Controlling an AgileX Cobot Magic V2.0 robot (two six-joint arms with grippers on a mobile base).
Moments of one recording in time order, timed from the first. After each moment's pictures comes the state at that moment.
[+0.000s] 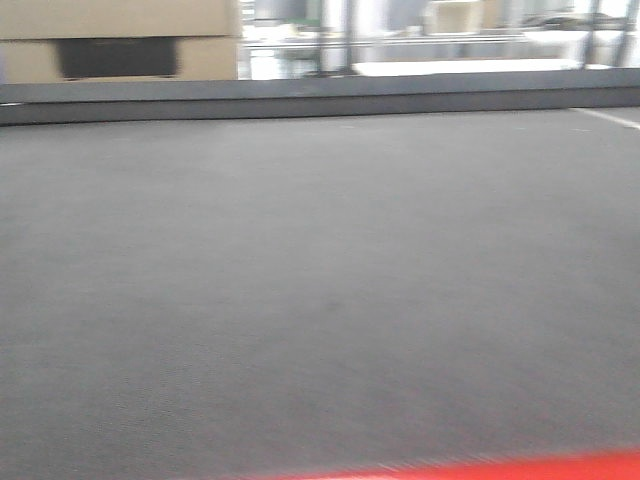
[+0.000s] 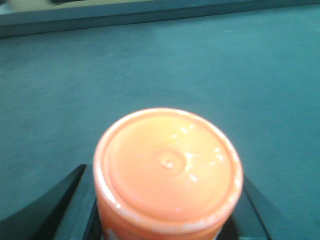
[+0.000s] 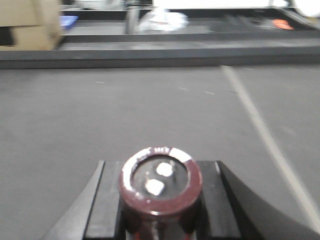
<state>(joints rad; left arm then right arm) -0.24 0.85 -1.19 0.08 0.88 -0.03 0.03 0.56 -1.02 0.07 0.79 -0.01</state>
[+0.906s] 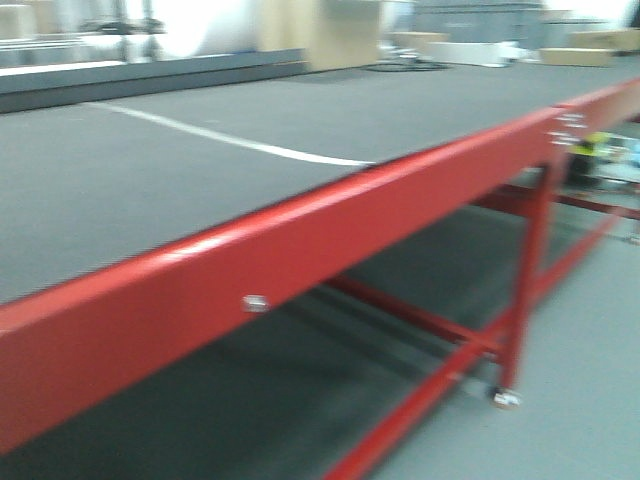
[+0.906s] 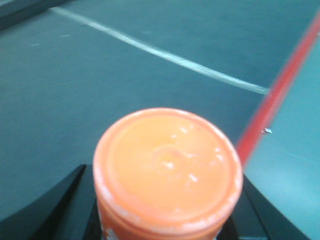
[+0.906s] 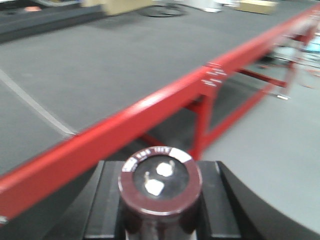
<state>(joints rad) -0.24 0.84 -1.19 0.08 0.88 -0.03 0.03 0.56 -1.02 0.07 0.79 -0.01</state>
